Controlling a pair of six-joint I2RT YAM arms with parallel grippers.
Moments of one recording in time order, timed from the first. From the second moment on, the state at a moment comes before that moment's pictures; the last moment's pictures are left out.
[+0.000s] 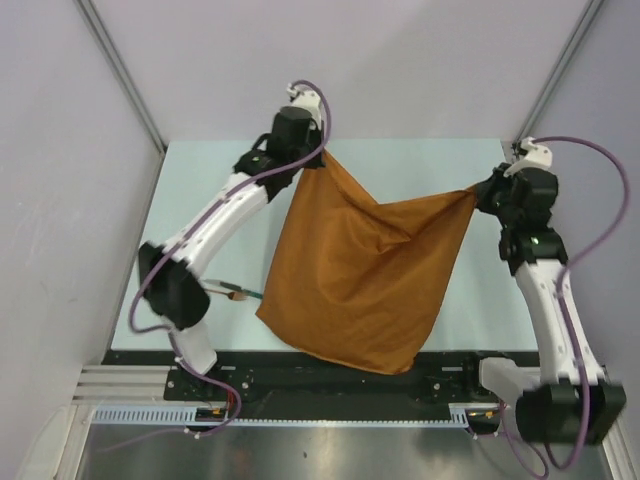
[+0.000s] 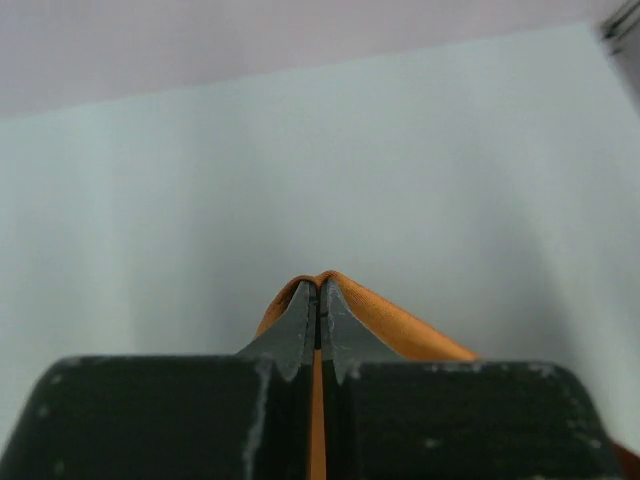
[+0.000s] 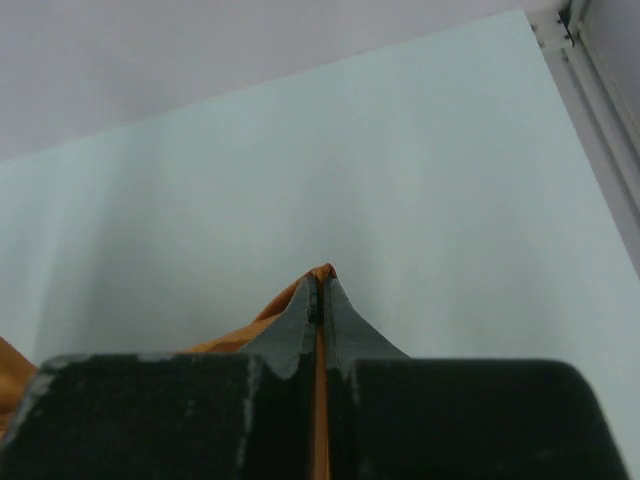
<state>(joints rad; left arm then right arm) -0.60 1.67 1.79 -0.45 -0.22 -0.23 0.00 0.94 1.08 -0.35 -0.01 0.28</state>
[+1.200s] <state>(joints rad) -0.41 1.96 1.56 -0.41 0.07 -0.52 -0.21 1.47 1.01 -0.47 -0.13 0.51</state>
